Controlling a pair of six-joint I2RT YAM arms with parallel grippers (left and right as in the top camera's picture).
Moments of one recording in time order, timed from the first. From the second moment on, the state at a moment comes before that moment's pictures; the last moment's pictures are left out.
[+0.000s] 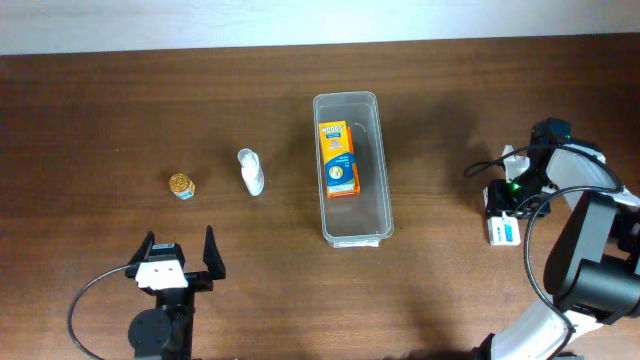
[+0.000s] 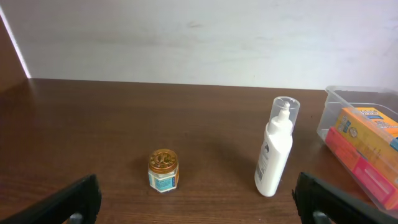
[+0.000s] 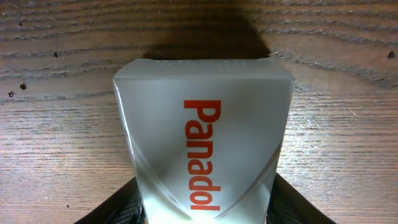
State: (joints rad) left arm 0.03 0.01 0.02 -0.09 -0.01 -0.04; right arm -0.35 1.93 1.24 -0.92 -0.05 -0.27
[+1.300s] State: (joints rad) left arm 0.03 0.01 0.02 -0.09 -0.01 -0.04; right arm -0.35 1.94 1.56 -1.30 -0.27 -0.18
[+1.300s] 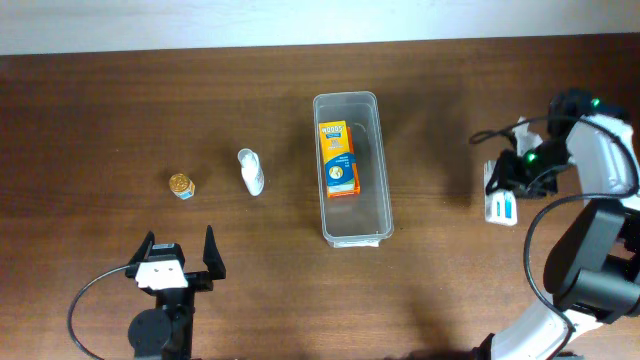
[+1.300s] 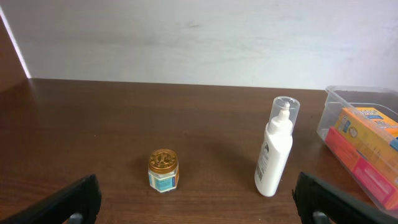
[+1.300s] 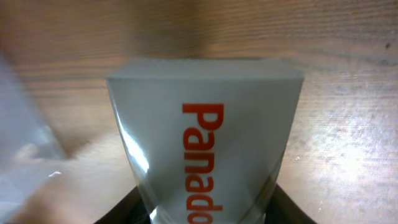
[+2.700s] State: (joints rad) left arm 0.03 0.01 0.02 -0.09 -0.01 -0.04; right arm 0.41 1.94 1.94 -1.49 -0.14 0.29
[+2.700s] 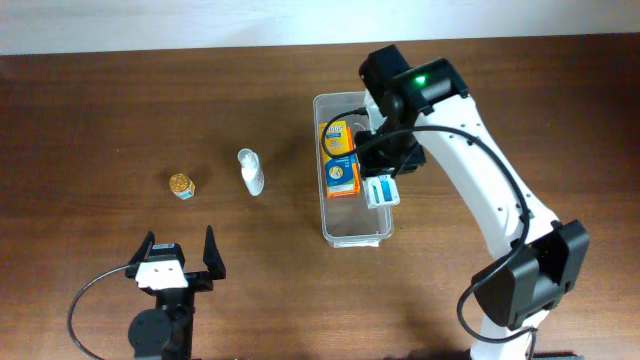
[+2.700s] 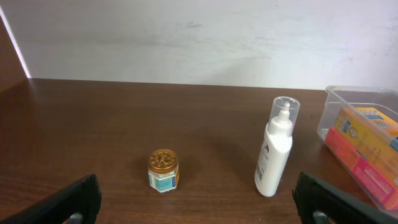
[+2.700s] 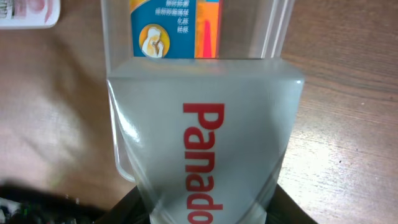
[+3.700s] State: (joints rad) left arm 0.03 0.01 0.02 -0.09 -0.01 -0.04; right arm 0.44 1.90 1.59 -1.18 -0.07 0.45
